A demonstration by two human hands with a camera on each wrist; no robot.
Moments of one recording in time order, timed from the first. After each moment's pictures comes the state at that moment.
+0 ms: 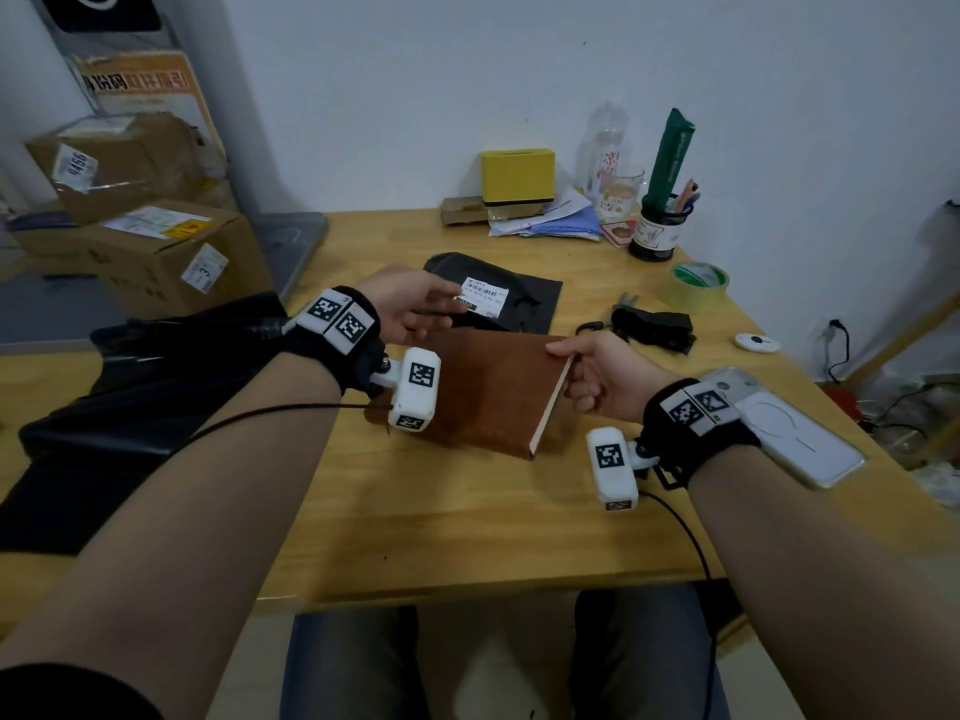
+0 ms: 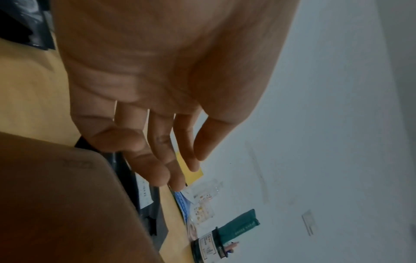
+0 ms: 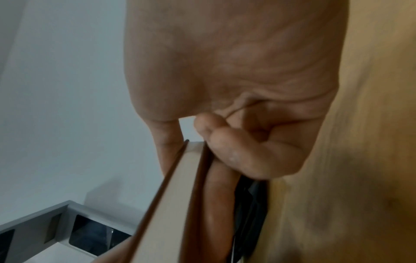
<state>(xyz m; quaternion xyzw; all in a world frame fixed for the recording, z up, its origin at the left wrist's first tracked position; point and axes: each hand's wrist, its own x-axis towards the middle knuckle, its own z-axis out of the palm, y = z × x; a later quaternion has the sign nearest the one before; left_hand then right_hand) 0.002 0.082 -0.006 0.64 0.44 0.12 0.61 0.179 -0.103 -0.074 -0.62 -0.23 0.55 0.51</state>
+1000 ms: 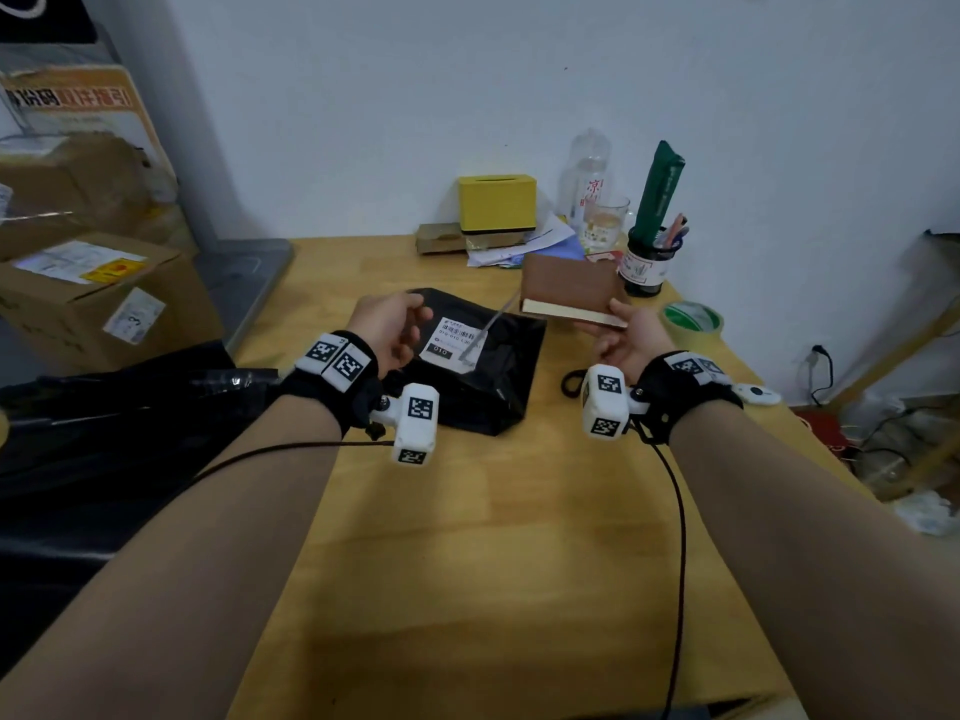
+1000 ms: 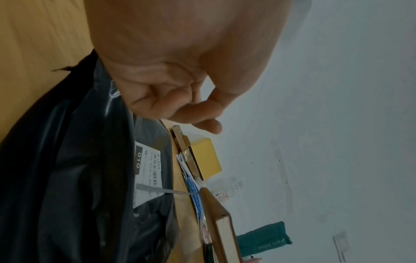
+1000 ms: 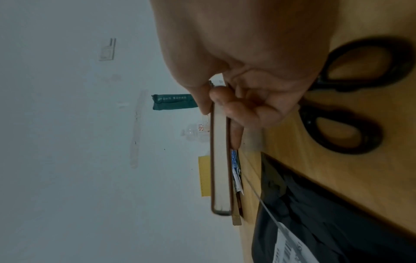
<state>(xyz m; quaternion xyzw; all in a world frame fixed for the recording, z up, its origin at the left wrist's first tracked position) 0.066 0.135 -0.033 0.53 0.46 0.28 0.65 0.299 -0.024 -0.066 -0.51 0.01 0.44 0.74</state>
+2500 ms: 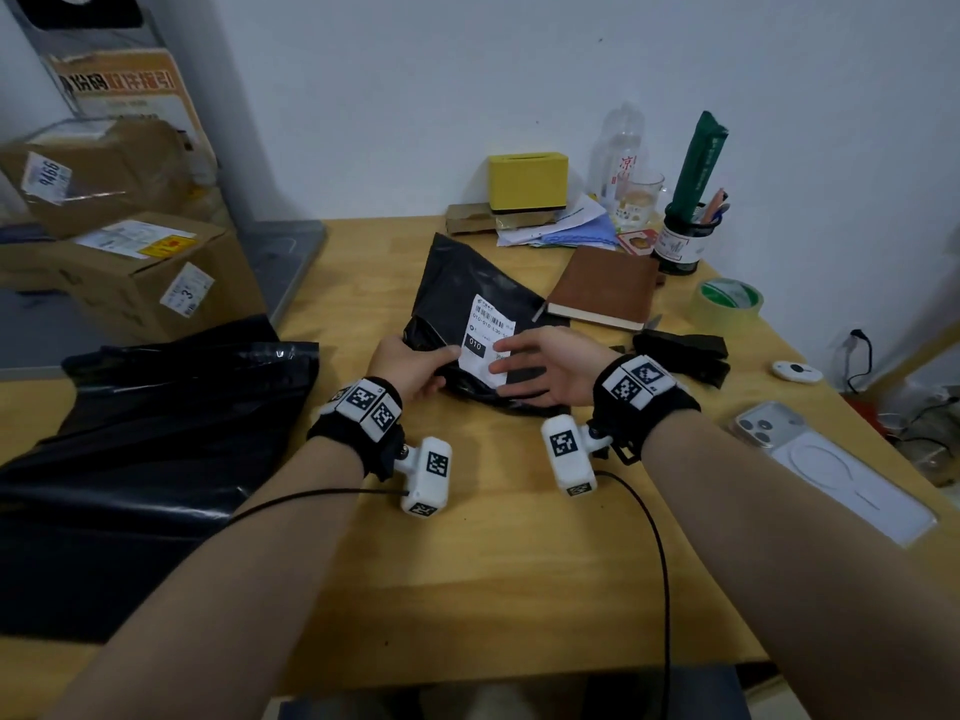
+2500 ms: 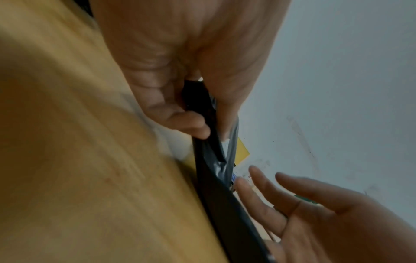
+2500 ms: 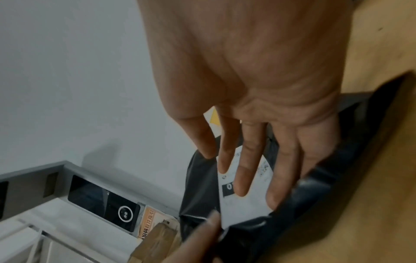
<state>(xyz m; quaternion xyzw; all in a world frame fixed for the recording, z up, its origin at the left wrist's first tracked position) 0.023 0.129 -0.107 0.62 0.49 0.27 0.56 0.184 -0.001 -0.073 -0.66 -0.24 0.55 0.46</state>
